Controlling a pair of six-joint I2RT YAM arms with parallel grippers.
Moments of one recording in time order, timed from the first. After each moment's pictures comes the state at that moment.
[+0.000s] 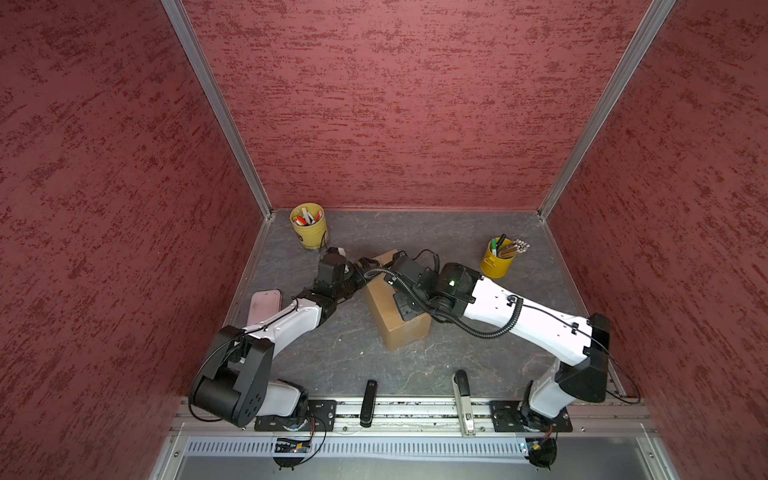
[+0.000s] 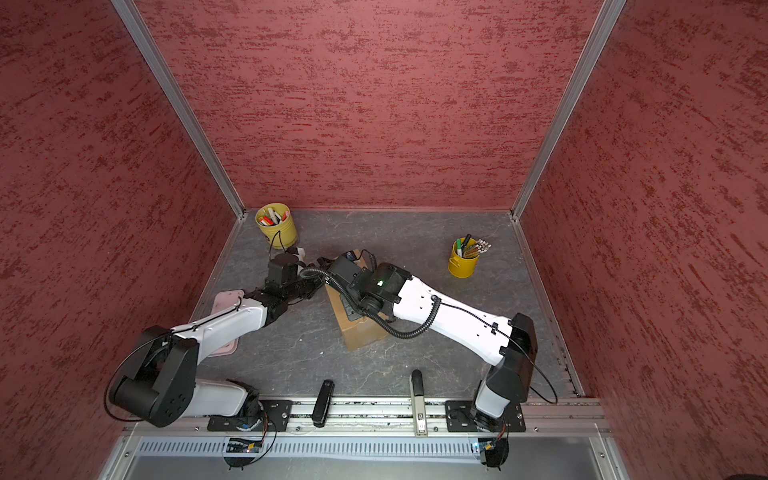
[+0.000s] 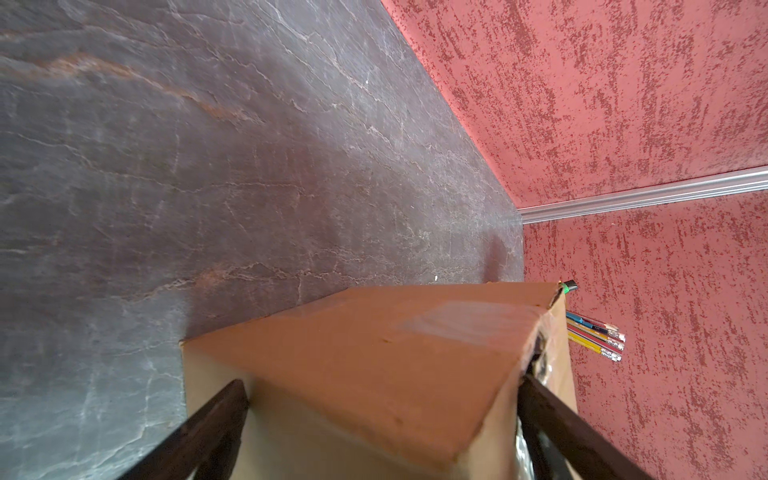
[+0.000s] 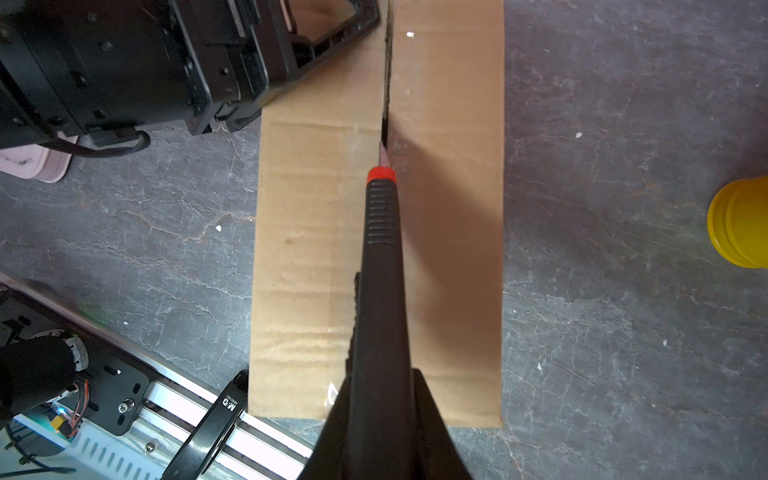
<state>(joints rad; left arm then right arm) -0.34 1.39 0.67 0.16 0.20 -0.97 1.08 1.65 1.67 -1.14 0.26 0.59</state>
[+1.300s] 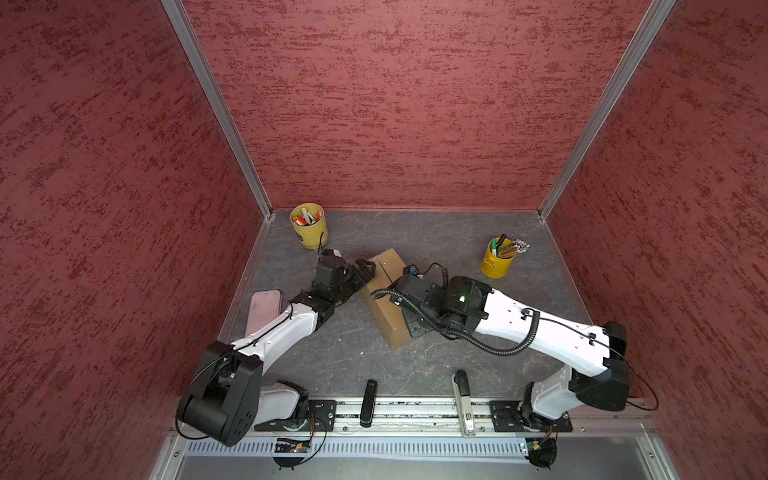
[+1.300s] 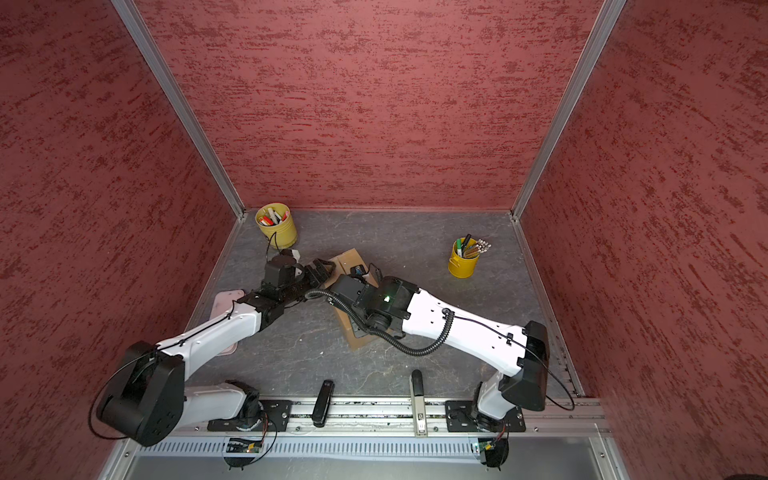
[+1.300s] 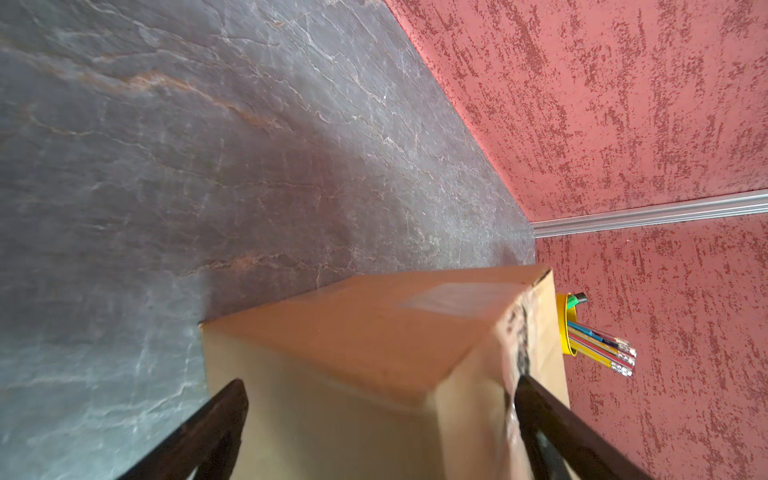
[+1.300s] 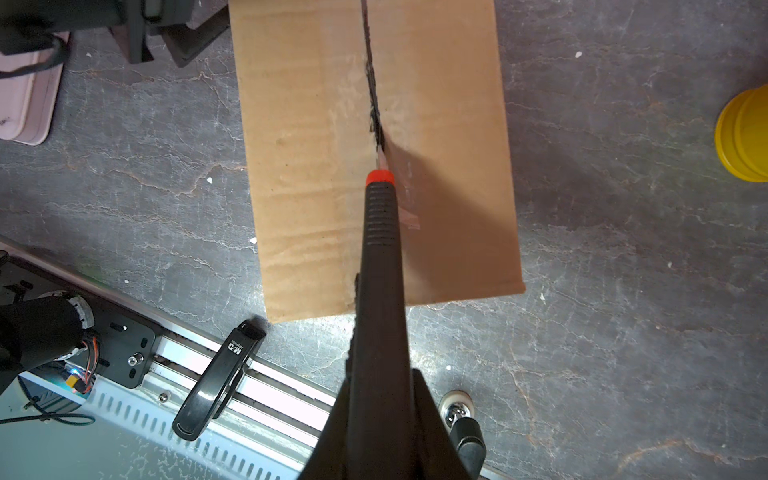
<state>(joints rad) -0.36 1.27 0.67 0.03 0.14 -0.99 1.15 1.57 1.60 -1.23 0.27 0.73</state>
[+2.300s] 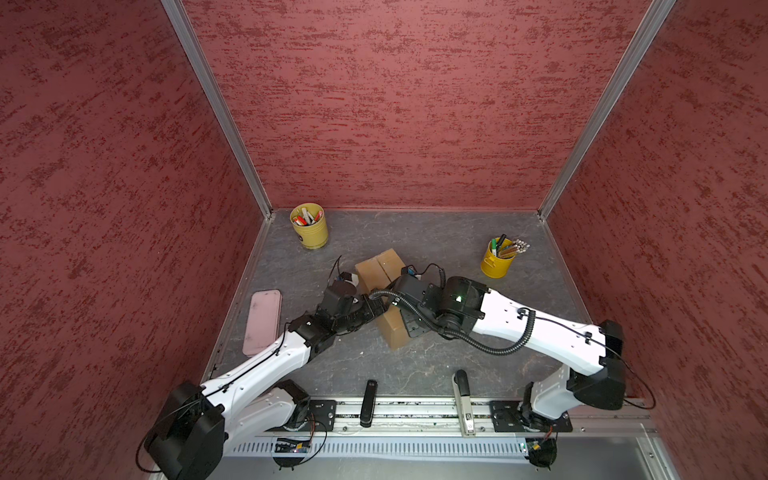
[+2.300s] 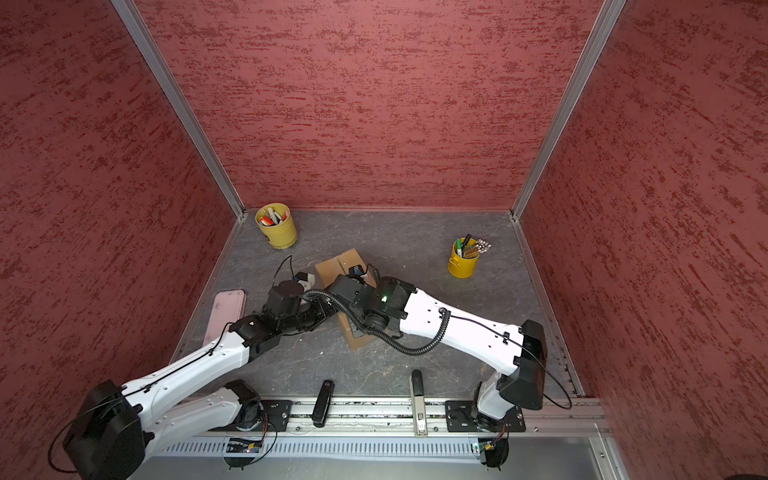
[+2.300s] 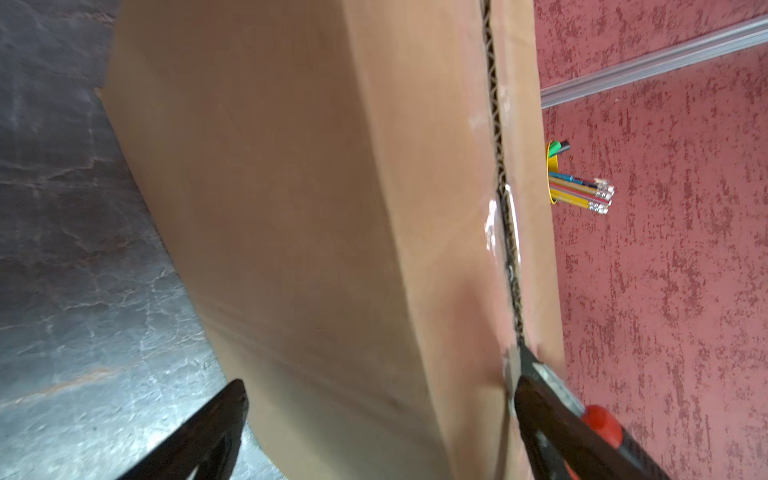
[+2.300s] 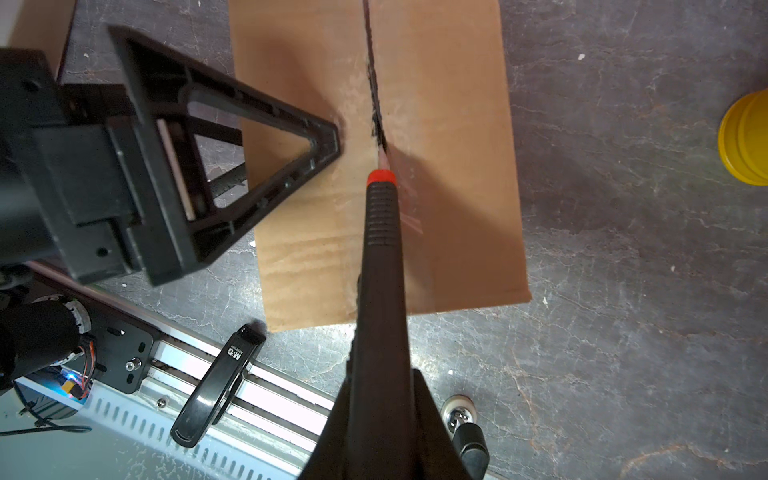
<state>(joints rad) -0.61 1.05 0.54 -0.10 0.18 -1.06 1.15 1.59 1.61 -1.22 0.27 0.73</state>
